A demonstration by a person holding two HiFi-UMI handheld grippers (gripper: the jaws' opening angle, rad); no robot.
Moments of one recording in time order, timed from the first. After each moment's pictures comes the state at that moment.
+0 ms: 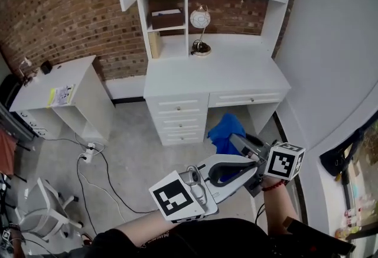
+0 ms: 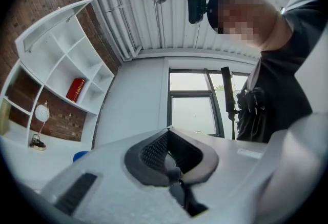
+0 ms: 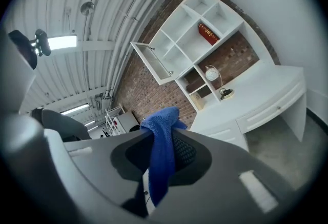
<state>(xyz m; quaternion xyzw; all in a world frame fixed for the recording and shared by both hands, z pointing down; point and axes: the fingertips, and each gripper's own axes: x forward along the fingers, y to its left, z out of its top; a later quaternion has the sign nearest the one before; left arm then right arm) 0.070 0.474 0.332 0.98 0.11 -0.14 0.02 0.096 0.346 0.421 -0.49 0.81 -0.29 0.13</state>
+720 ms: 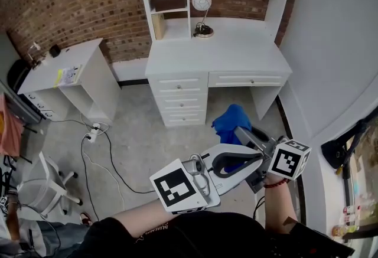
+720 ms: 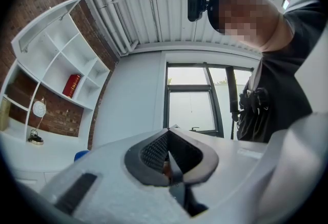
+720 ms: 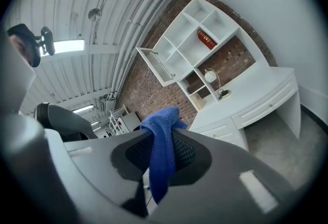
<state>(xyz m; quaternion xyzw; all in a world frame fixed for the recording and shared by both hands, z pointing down) 0.108 0.559 0.345 0.99 0.10 -0.11 0.02 0.125 0.438 0.433 -0.48 0.82 -0.28 0.14</state>
